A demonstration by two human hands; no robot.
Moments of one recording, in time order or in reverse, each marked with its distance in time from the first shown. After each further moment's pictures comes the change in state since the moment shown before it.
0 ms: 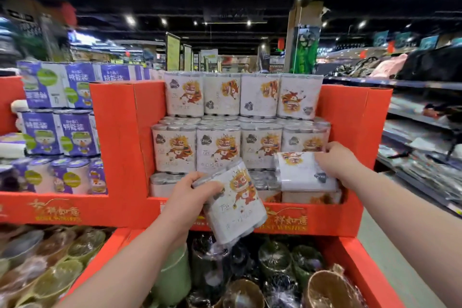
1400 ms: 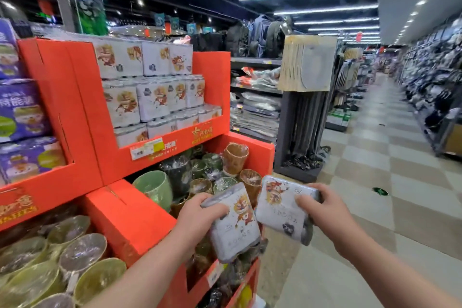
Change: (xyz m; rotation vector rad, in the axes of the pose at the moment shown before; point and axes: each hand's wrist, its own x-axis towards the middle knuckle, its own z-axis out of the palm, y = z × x) left_hand -0.139 -0.078 -0.179 0.158 -0.994 -0.061; right_hand -0.521 -0.108 0.094 0.339 0.653 0.587
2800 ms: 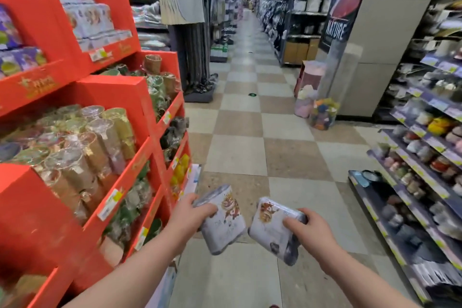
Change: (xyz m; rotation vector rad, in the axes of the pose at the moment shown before) left_hand -0.557 -0.133 -0.164 0.192 -0.536 -0.149; right_hand -0.749 0.061 0.018 -0.139 0.400 0.552
